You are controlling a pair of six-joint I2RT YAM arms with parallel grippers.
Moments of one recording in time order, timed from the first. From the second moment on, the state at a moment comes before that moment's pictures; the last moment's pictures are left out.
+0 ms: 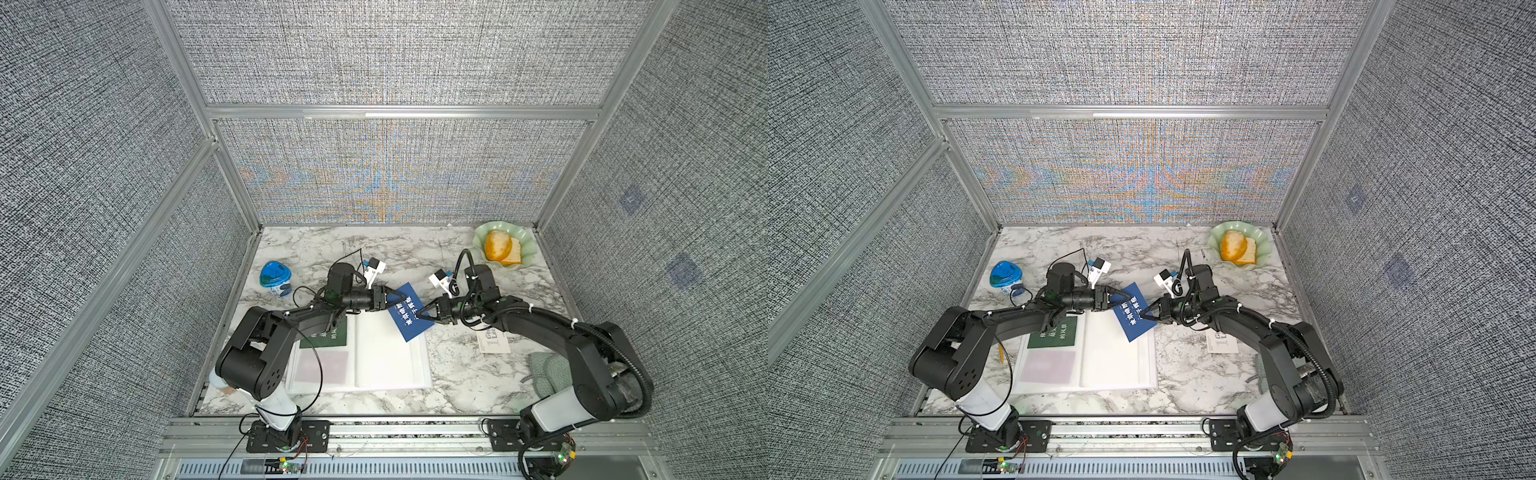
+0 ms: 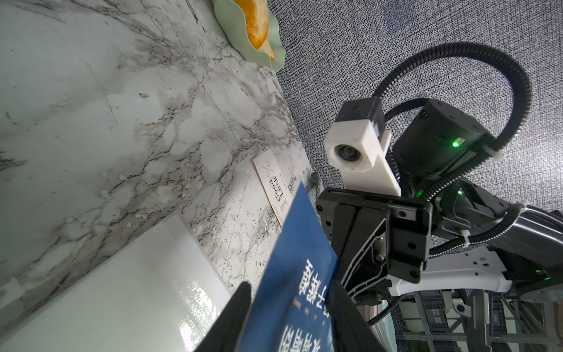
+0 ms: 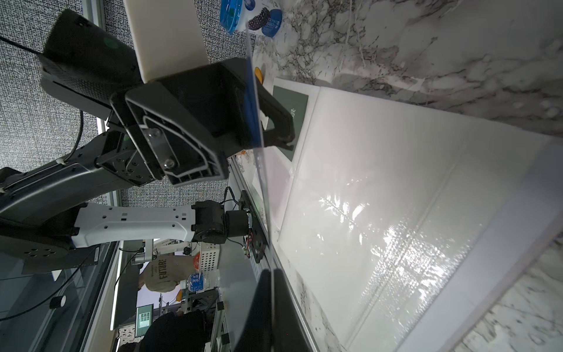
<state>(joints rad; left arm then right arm) -0.46 1.67 0.78 0.48 0.97 -0.76 0.41 1.53 0.82 -0.01 -1.01 0.64</state>
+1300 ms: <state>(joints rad) -0.26 1.29 0.42 0.61 0.58 -1.08 0.51 1.48 0.76 0.20 -0.81 0.89</state>
